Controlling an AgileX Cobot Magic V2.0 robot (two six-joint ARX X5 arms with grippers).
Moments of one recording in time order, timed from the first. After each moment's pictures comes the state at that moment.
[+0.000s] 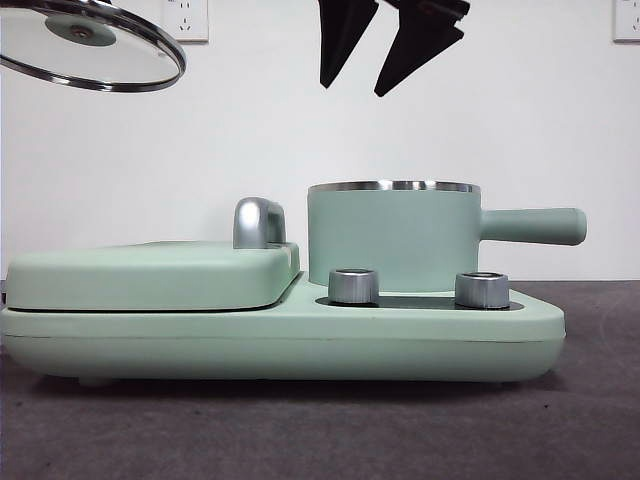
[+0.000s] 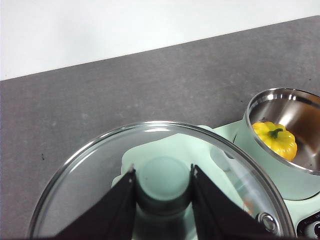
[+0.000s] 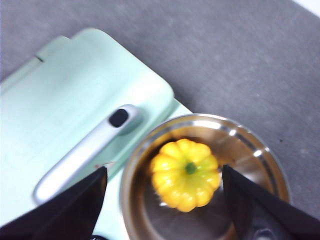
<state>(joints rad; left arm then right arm) -0.33 0.99 1.07 -0.48 0.05 0.02 0.64 1.58 1.57 -0.75 0.00 -0.04</state>
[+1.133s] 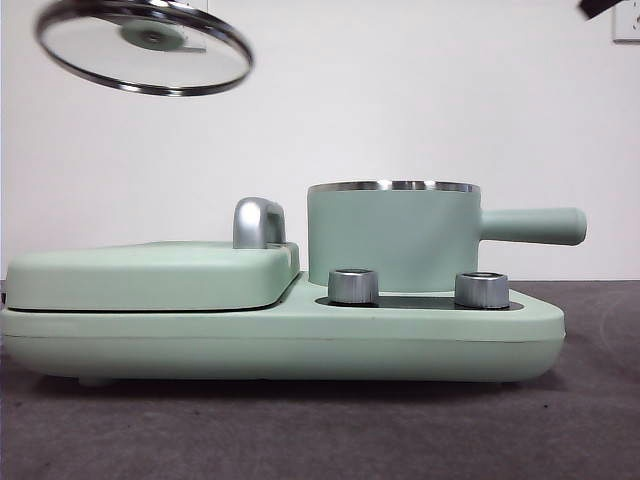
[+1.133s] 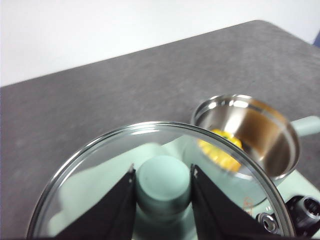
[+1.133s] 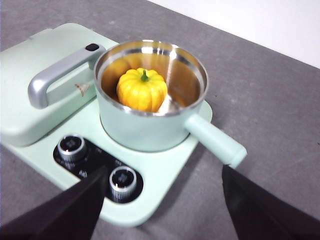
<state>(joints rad) -0.42 1.08 1.07 -0.35 0.16 0.02 0.67 0.55 0.73 -0.62 0.16 -0.01</state>
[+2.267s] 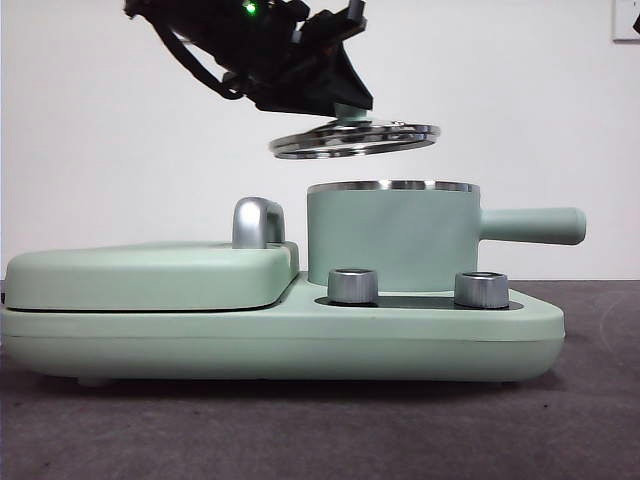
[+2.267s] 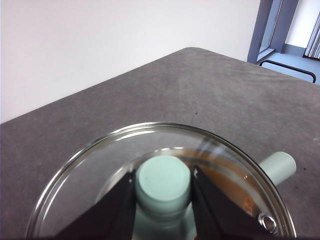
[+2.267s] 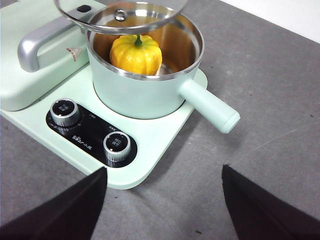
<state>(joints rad) -0.65 1.60 1.11 0.29 0.16 0.06 0.67 0.51 0.73 -0.74 0.18 -0.01</state>
